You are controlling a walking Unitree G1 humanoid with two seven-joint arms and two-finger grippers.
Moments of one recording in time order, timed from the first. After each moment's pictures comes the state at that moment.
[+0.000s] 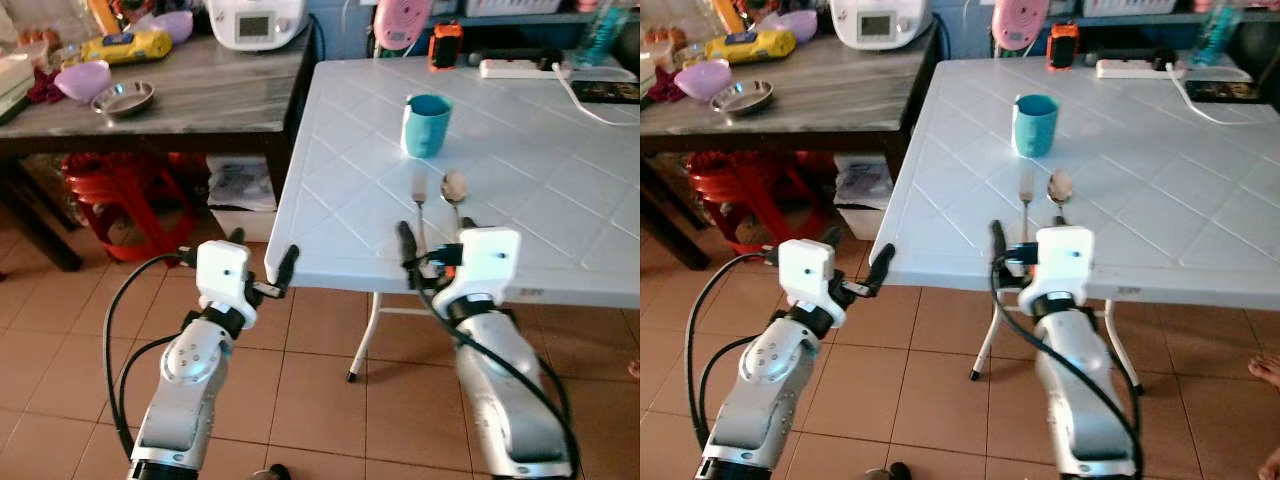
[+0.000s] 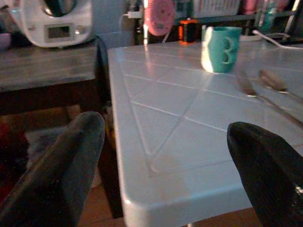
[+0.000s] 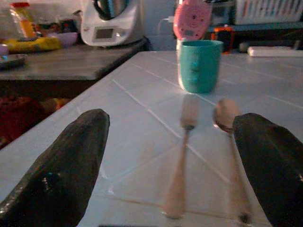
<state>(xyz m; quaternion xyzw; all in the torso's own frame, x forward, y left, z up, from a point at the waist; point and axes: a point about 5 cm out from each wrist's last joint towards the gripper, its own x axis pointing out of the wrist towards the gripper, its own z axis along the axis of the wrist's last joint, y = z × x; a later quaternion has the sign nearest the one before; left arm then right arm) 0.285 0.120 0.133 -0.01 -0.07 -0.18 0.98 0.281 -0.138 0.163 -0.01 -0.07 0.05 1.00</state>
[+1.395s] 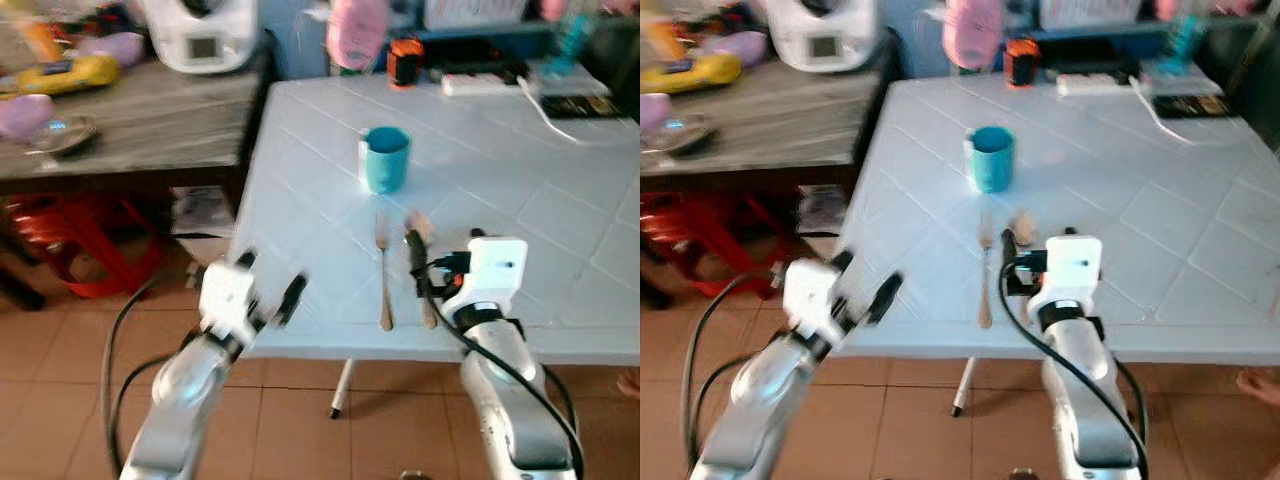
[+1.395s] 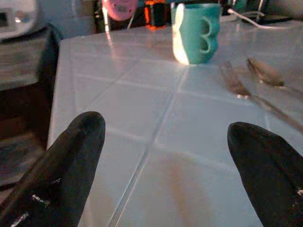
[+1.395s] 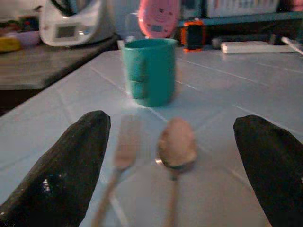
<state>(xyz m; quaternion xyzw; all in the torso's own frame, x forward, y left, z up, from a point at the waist) 0.264 0.129 0.109 0.01 -0.03 -0.23 0.97 0.277 -0.138 0.153 0.00 -0.05 0.04 1.00</state>
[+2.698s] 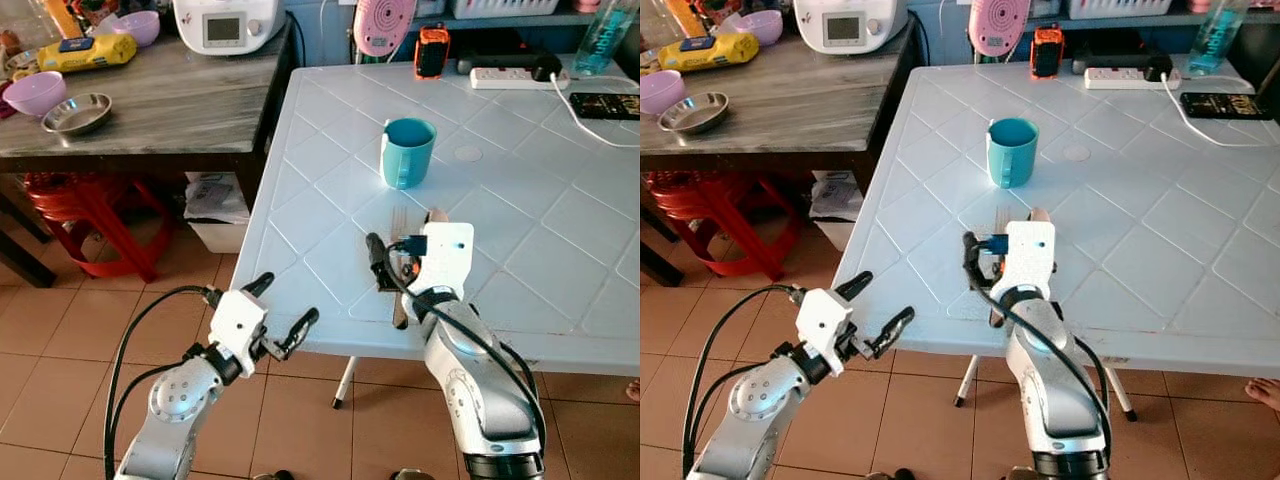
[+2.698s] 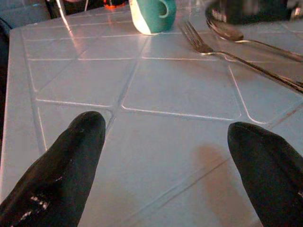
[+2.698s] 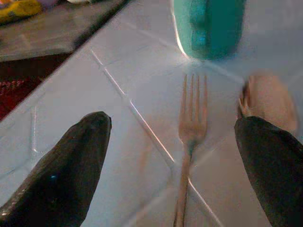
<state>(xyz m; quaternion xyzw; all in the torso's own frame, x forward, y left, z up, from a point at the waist) 0.258 0.125 0.092 0.07 -0.03 -0.32 0.94 0.294 -0.106 0.147 0.07 0.06 0.06 0.99</state>
